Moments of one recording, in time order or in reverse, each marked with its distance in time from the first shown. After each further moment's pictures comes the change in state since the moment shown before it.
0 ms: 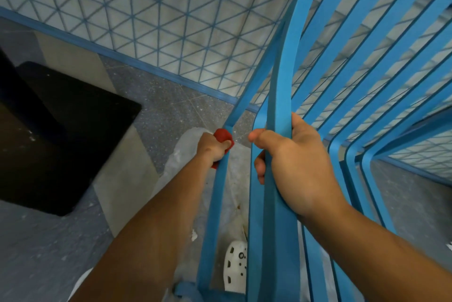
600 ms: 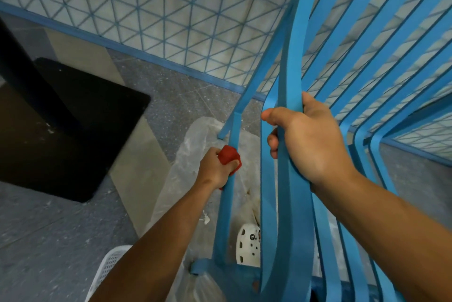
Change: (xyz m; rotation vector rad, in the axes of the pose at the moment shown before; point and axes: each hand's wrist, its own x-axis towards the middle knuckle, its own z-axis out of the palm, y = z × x) left_hand -0.083 -0.069 -0.013 0.049 -0.025 0.122; right_hand 0.000 0.003 0.003 -0.008 0.029 -0.007
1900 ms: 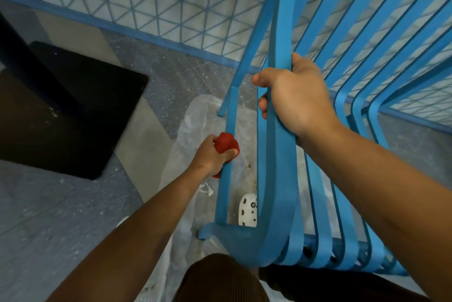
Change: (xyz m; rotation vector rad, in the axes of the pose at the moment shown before) left_hand -0.043 -0.014 -0.013 0.084 -0.088 0.002; right_hand 0.002 0.001 0.001 -0.039 0.037 -0.018
